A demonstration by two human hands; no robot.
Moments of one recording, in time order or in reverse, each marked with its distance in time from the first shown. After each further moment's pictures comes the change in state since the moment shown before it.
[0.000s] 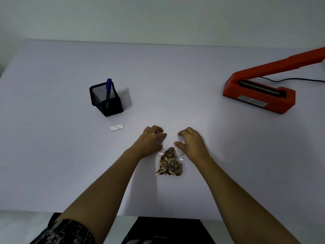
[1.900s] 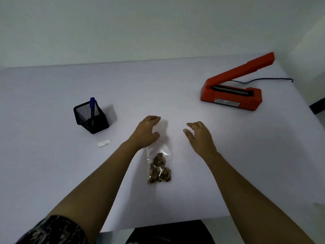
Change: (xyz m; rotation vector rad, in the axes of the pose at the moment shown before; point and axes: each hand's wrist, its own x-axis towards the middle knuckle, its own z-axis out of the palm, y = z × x) left_hand 0.025 0.061 -0.064 -0.200 0.124 0.017; right_hand -0.012 0.037 -0.059 0.141 0.308 0.093
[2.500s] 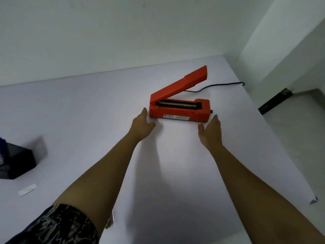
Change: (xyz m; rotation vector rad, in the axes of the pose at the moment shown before) left_hand 0.171 0.136 0.082 -0.208 -0.095 -0.261; right_hand 0.076 0.169 -0.134 0.132 0.224 0.587
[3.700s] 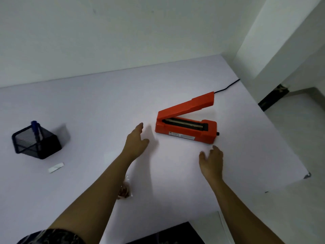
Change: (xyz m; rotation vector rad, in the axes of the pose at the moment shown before) left_hand -0.111 -0.072 -0.002 -0.045 0.071 0.077; right_hand -0.159 0.054 0.012 0.061 0.058 0.148
